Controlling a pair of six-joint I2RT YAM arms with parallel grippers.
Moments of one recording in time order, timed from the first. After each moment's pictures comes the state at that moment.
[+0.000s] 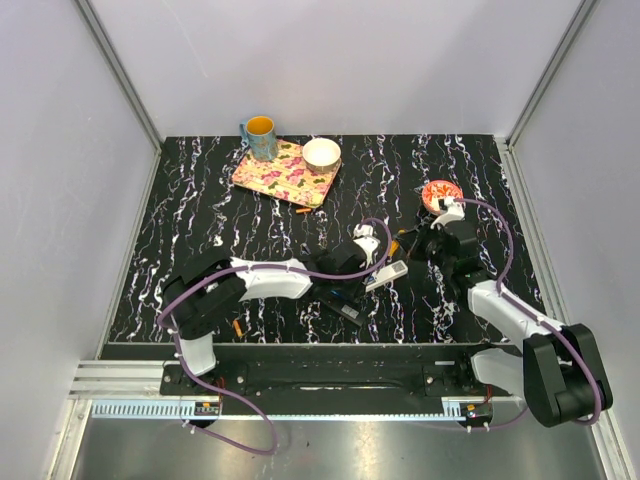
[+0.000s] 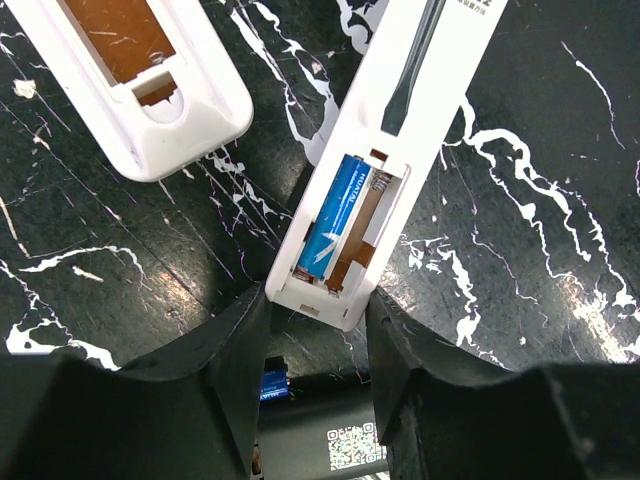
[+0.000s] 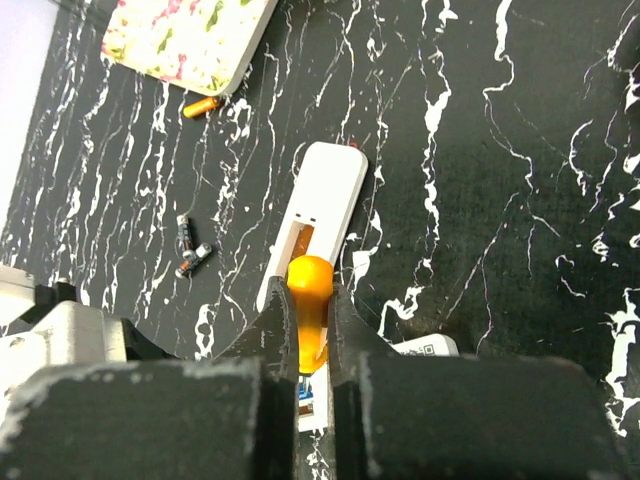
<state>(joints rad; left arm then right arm) -1.01 1.82 1.02 -0.06 -0.06 -0.36 0.26 1.14 0.46 0.32 -0.20 0.56</state>
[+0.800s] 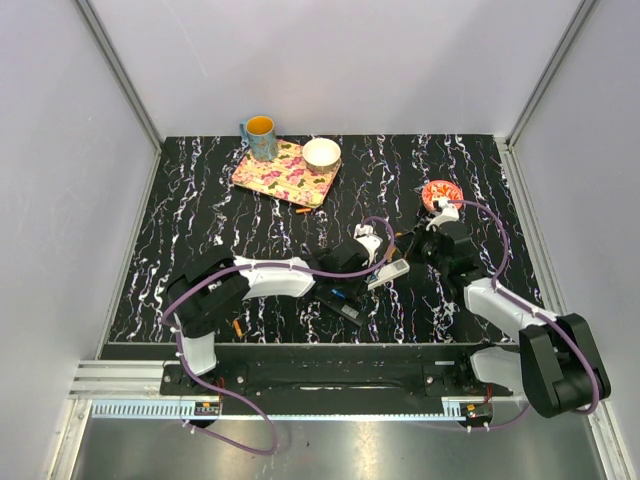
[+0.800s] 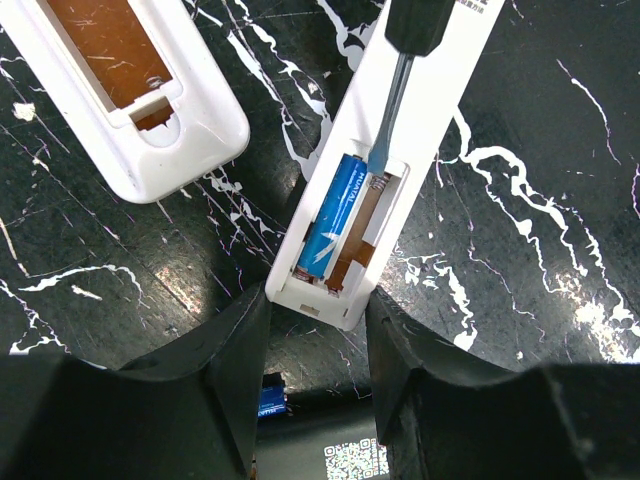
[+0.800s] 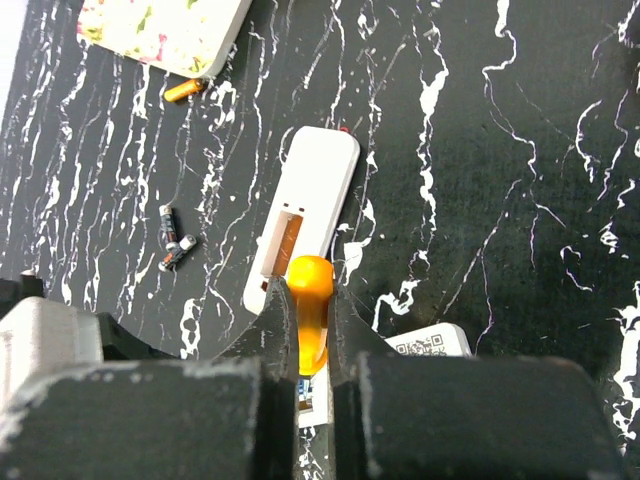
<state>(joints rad) -1.01 1.84 1.05 -0.06 -0.06 -0.36 0.29 1.21 0.45 0.34 -0.17 0.55</state>
